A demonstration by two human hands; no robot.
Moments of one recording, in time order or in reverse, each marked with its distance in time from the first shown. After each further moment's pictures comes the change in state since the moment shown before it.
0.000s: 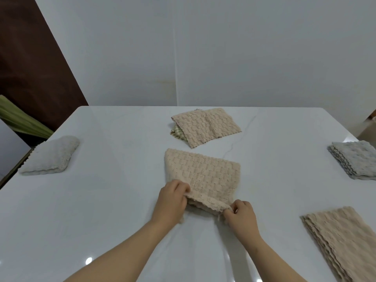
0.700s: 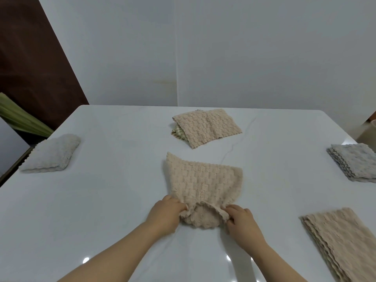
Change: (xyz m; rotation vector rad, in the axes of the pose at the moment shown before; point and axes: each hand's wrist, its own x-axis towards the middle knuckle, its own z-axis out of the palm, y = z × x) left_hand -0.007 -0.014 -0.007 0.357 -0.654 -0.030; right_hand -0.011 0.006 -0.008 -0.387 -0.267 -0.214
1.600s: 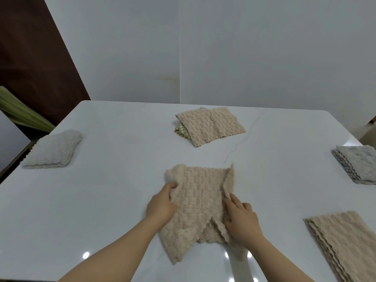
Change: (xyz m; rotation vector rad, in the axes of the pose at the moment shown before) left_hand 0.006 -0.014 0.000 -0.649 0.224 -0.396; right_hand 0.008 -0.016 -0.003 -0.255 -0.012 0.036
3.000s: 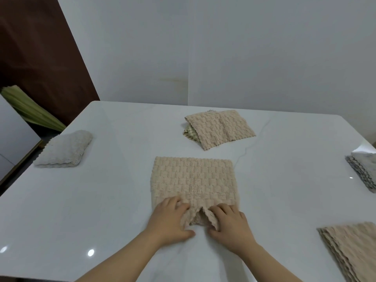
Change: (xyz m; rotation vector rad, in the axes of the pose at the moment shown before) left_hand -0.013 -0.020 -0.009 0.587 -0.176 0.328; right_hand 0.010 -0.034 0.016 -0.053 -0.044 -0.196
